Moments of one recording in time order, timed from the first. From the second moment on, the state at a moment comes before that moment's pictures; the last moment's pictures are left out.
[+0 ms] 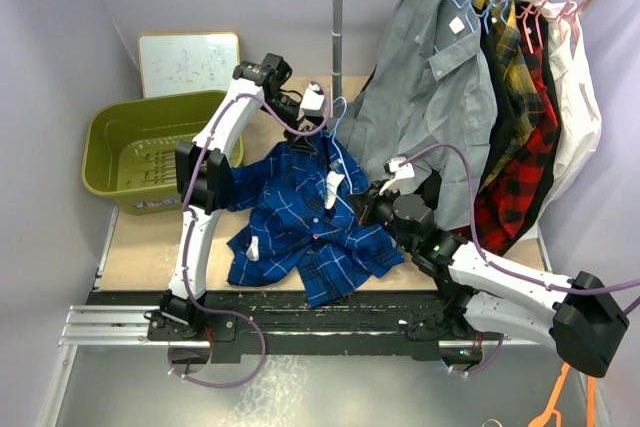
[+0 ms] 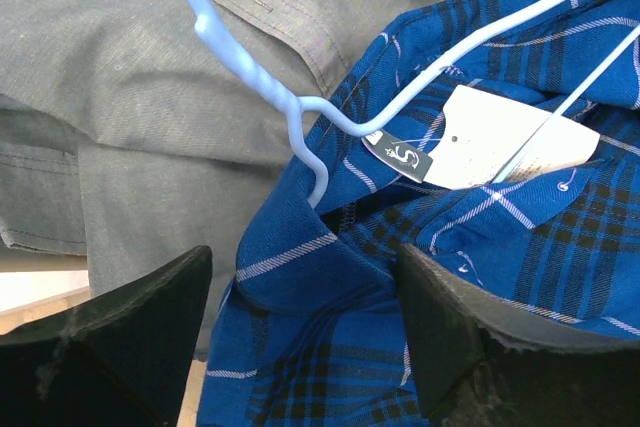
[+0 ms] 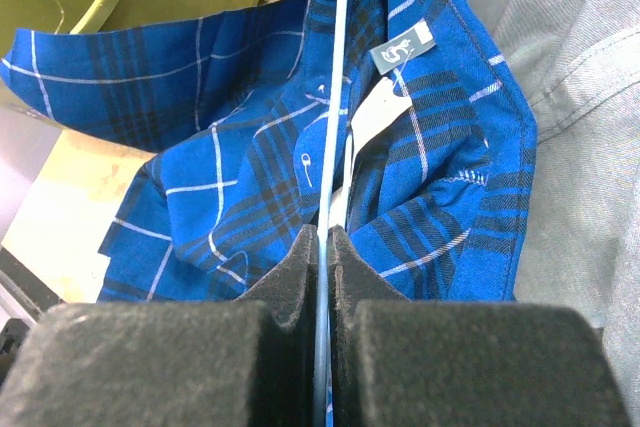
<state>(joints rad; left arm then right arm) -0.34 2.41 2.42 -1.35 1.07 1.40 0.84 1.02 0.47 0.31 0.27 0.54</state>
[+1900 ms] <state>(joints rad) -0.41 1.75 2.25 -1.30 0.80 1.19 0.83 0.64 0.65 0.10 0.21 0.33</state>
